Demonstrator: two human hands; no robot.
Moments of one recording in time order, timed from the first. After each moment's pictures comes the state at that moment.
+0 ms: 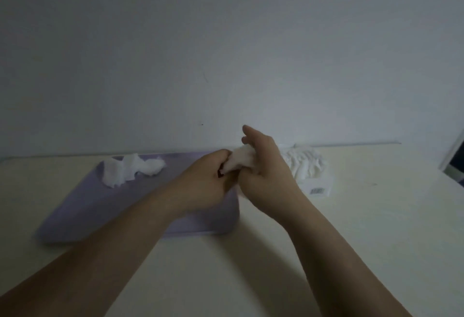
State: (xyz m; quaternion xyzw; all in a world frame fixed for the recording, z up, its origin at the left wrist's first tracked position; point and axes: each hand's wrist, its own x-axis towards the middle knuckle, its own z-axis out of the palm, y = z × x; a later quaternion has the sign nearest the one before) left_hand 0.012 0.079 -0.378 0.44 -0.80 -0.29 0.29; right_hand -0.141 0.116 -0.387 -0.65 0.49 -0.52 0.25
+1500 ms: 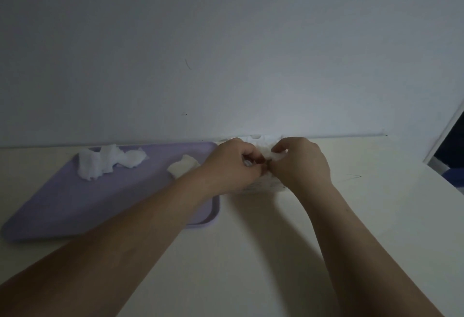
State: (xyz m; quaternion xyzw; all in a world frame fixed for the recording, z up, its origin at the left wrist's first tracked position) left_hand -0.069 0.051 -0.399 0.45 -0.79 -0.27 0.31; right_hand -0.218 0.093 -0.390 -0.55 0.76 -0.32 0.09
